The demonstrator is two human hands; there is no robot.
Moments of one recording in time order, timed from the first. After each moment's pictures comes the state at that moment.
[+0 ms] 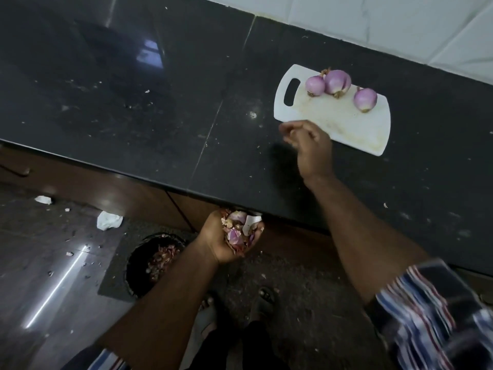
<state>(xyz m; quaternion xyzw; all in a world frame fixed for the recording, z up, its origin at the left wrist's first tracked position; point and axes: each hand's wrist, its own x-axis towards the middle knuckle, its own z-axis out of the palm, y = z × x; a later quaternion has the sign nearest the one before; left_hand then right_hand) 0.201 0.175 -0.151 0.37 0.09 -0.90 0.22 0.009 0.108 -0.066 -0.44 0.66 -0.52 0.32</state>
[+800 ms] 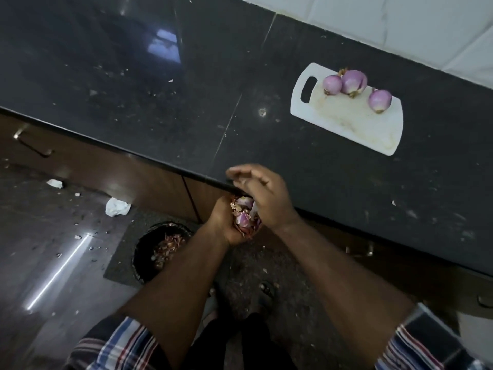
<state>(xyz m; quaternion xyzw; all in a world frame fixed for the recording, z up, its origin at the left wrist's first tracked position) 0.209 0.177 -0.128 0.39 0.13 -0.88 0.26 0.118 0.186 -0.077 -0.54 0.57 -0.43 0.45</state>
